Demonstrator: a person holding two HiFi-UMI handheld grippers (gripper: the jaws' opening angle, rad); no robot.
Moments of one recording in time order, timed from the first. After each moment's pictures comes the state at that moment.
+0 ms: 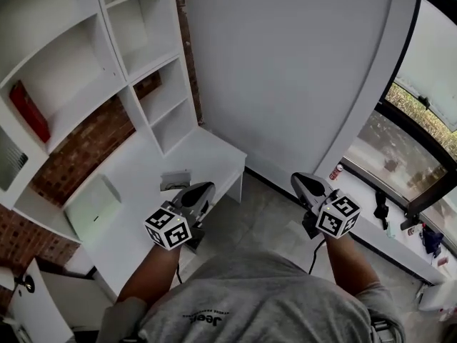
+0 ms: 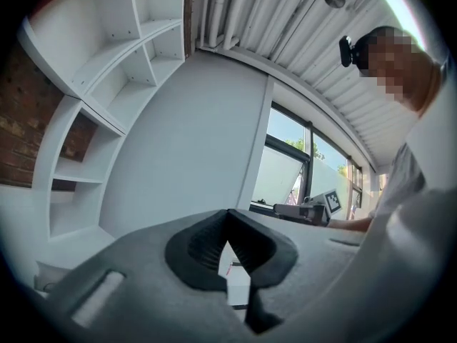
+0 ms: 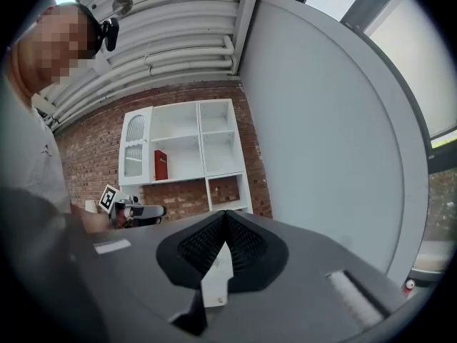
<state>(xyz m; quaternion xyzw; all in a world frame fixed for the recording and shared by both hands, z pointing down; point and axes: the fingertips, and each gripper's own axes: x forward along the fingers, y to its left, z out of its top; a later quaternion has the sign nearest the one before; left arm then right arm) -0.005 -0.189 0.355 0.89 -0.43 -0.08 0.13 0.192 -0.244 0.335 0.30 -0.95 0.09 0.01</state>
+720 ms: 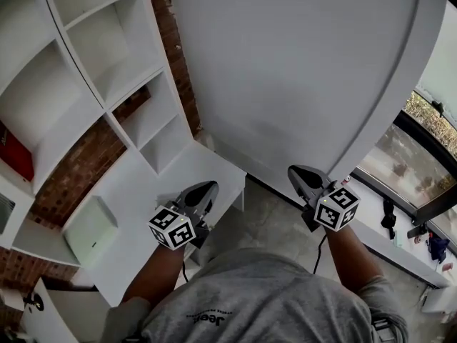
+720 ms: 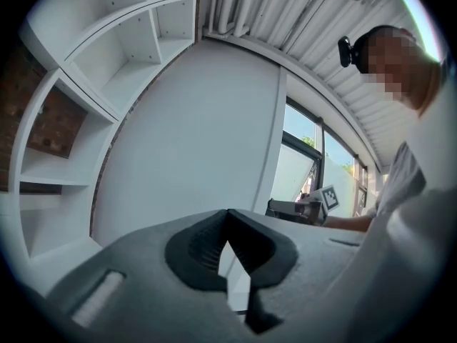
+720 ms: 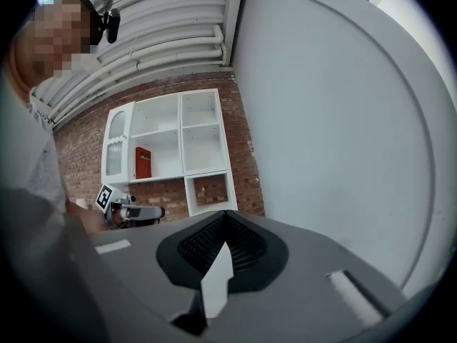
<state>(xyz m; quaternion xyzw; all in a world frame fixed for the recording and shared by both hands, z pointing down) -0.007 -0.340 0.361 0.89 -0.43 -0.07 0.14 0.171 -0.401 0.339 0.29 -0.95 0.09 0.02</state>
